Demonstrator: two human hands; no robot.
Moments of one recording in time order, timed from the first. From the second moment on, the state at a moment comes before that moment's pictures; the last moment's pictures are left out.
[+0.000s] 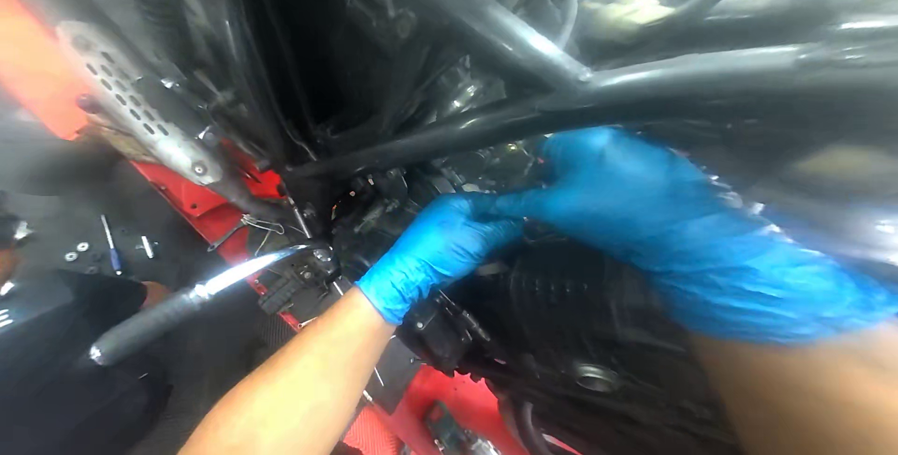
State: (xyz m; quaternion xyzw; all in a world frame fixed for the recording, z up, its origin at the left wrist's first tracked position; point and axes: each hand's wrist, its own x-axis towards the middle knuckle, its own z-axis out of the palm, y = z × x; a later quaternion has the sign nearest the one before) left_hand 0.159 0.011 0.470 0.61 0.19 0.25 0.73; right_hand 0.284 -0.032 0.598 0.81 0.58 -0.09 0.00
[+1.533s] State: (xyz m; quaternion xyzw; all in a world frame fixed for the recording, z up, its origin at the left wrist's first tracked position) left_hand 0.164 0.008 0.474 0.60 0.23 0.24 0.73; right_hand 0.338 -0.014 0.565 0.79 0.60 -0.12 0.07
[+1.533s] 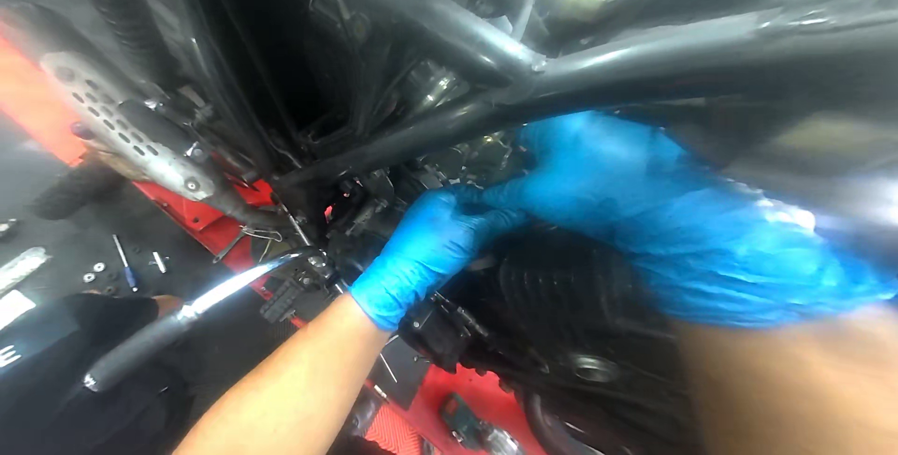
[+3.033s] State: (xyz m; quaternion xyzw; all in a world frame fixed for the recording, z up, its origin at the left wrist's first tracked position) left_hand 0.166 0.005 0.478 0.61 0.25 0.25 0.71; right_hand 0.270 -0.026 0.610 0.84 0.52 -0.13 0.03
